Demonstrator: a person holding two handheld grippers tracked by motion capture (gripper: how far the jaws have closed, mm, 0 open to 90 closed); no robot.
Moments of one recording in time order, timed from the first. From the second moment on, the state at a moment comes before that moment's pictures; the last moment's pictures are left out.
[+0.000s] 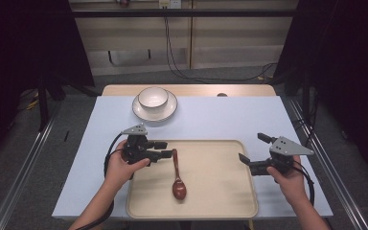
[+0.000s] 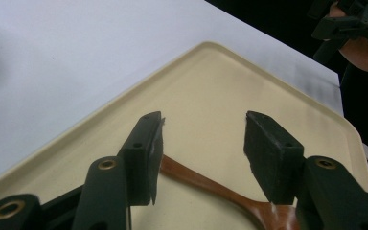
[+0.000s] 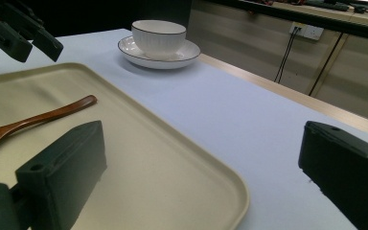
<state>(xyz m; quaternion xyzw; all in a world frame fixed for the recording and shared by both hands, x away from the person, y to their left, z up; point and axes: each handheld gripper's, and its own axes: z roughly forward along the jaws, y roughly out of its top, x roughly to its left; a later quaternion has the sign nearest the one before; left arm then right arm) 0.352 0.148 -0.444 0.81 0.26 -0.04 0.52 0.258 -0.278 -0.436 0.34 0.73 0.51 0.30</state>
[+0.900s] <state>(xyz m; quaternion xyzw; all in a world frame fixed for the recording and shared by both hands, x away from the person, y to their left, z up) 0.353 0.157 -0.439 0.78 0.27 -0.03 0.56 0.258 -0.278 -0.436 0.33 0.73 0.51 0.29</state>
